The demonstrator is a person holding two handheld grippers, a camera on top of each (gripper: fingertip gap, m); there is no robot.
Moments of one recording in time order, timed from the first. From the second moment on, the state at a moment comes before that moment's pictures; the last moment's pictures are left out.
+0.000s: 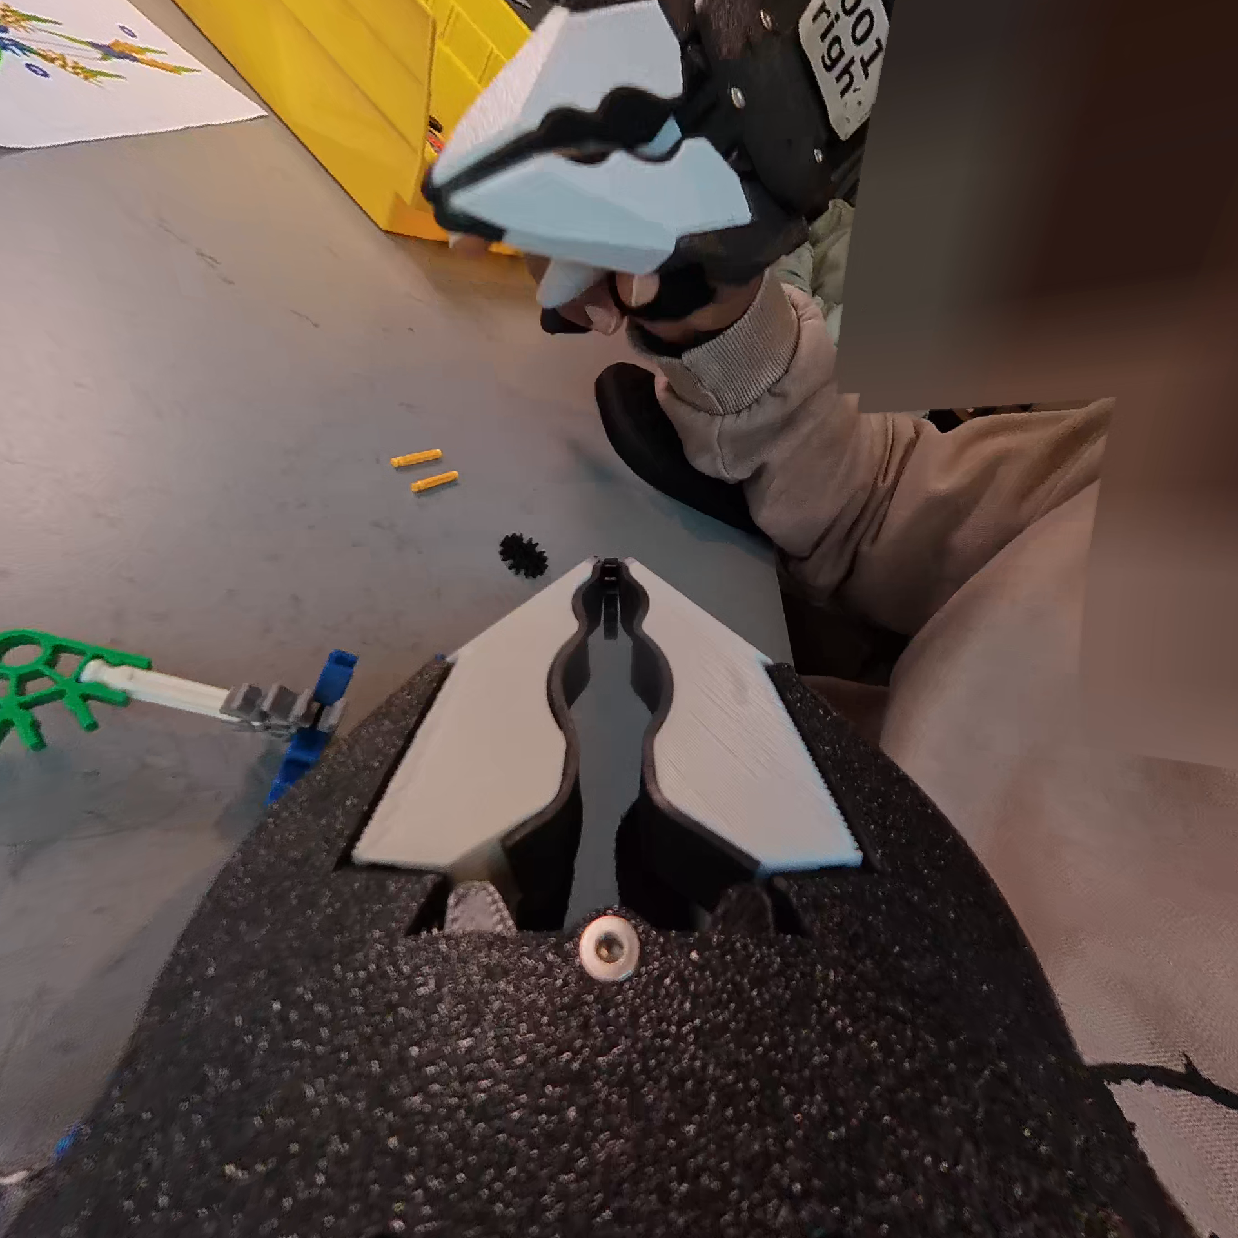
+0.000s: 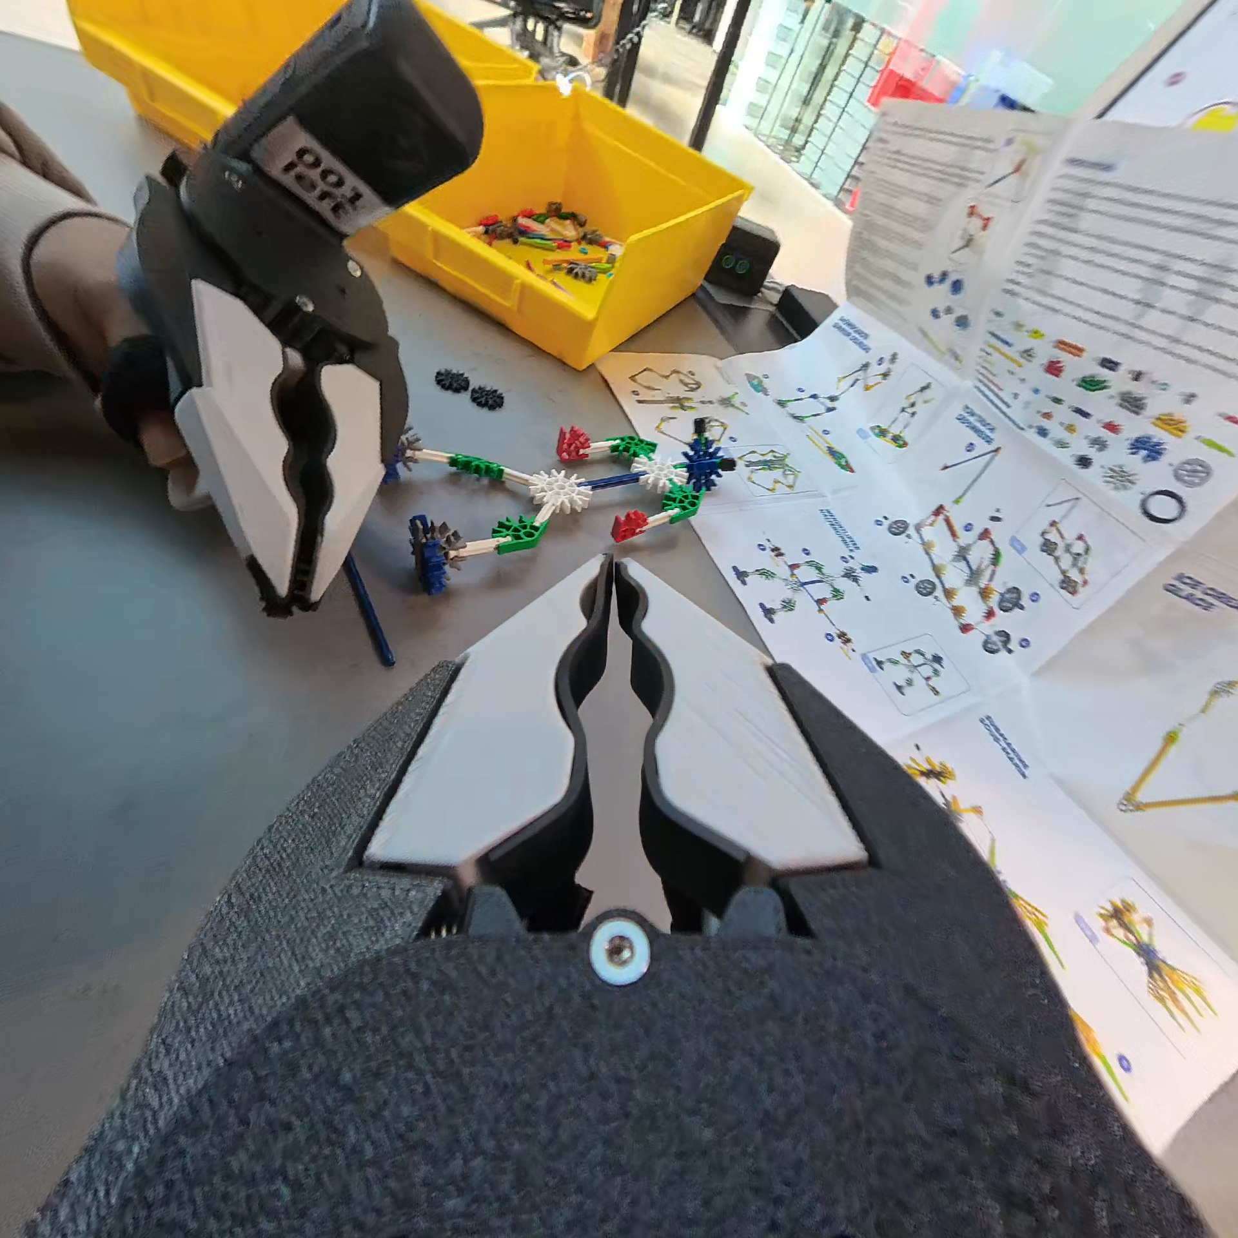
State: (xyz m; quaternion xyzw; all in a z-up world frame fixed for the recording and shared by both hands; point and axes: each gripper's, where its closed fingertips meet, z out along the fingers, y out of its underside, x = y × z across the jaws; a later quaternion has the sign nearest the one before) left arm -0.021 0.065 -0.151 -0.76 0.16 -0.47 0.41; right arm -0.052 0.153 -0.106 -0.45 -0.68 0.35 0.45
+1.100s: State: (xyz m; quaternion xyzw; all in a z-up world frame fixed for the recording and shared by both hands) left arm 0.180 -0.108 -0.184 -0.74 0.49 -0.45 0.11; right arm 0.272 0.076 -0.063 -0.65 -0.50 0.30 0.49
